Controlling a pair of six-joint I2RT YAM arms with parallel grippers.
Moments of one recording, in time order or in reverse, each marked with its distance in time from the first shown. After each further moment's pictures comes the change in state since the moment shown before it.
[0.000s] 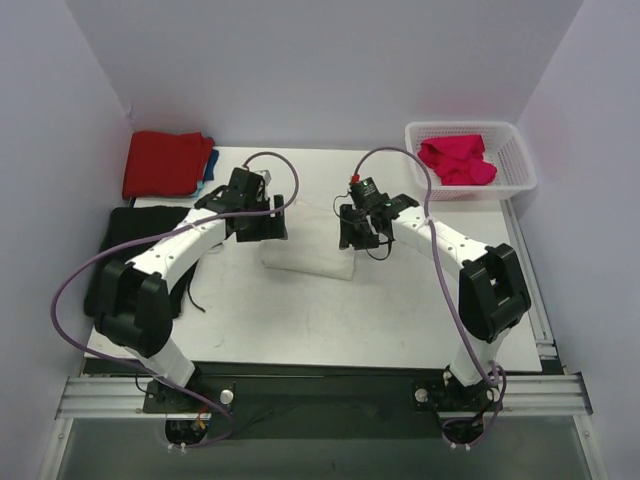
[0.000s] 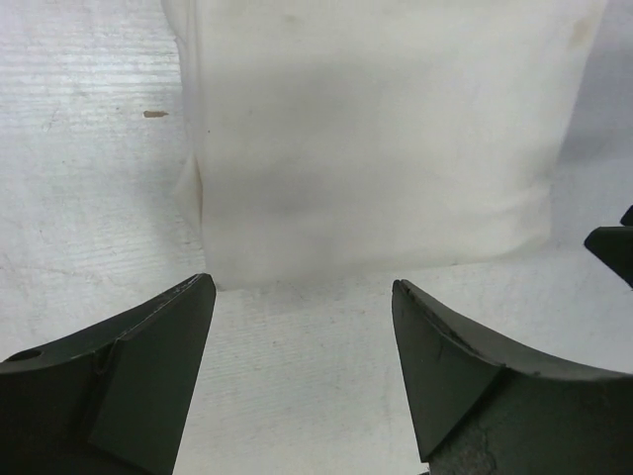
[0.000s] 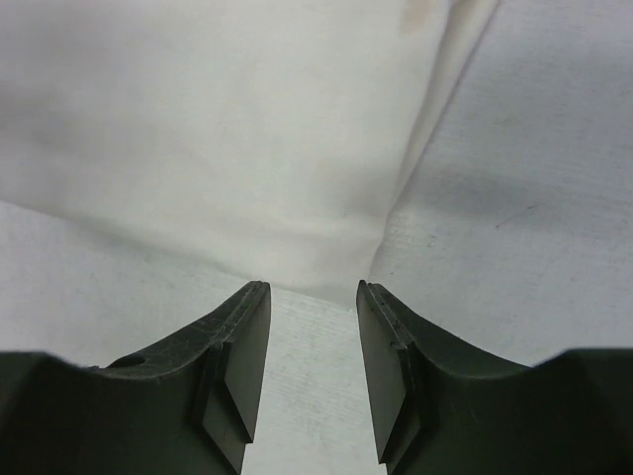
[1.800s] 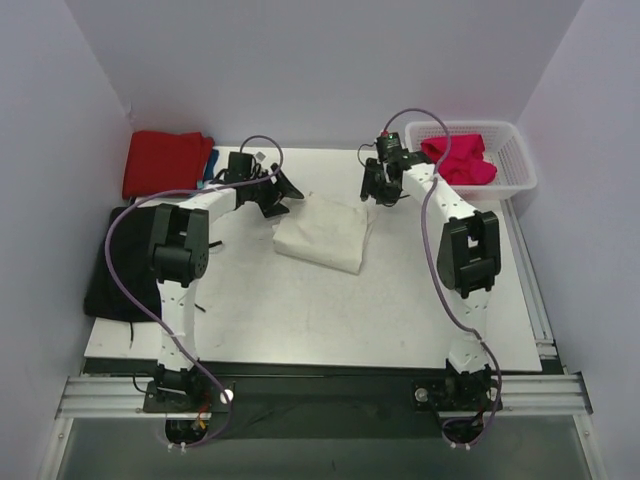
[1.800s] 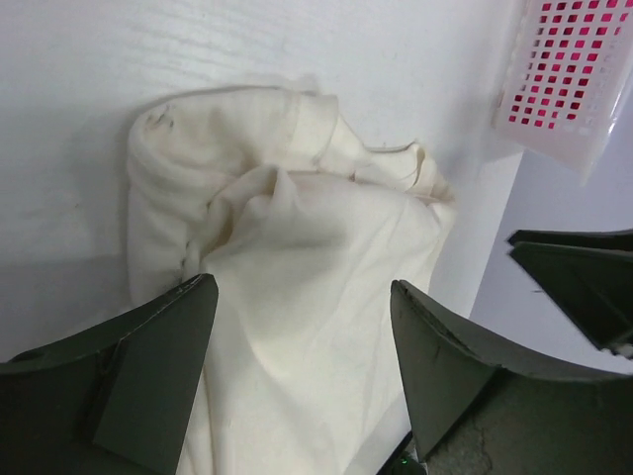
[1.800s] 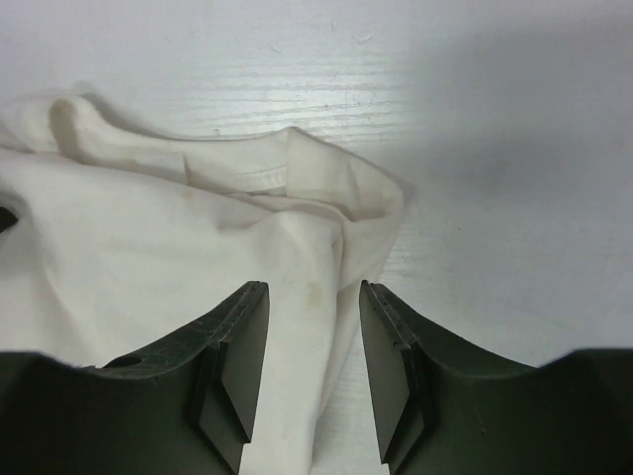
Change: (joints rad) left arm 0.192 0.635 0.399 0.449 0.533 -0.409; right arm -0.231 0.392 0.534 -0.097 0.010 -0.058
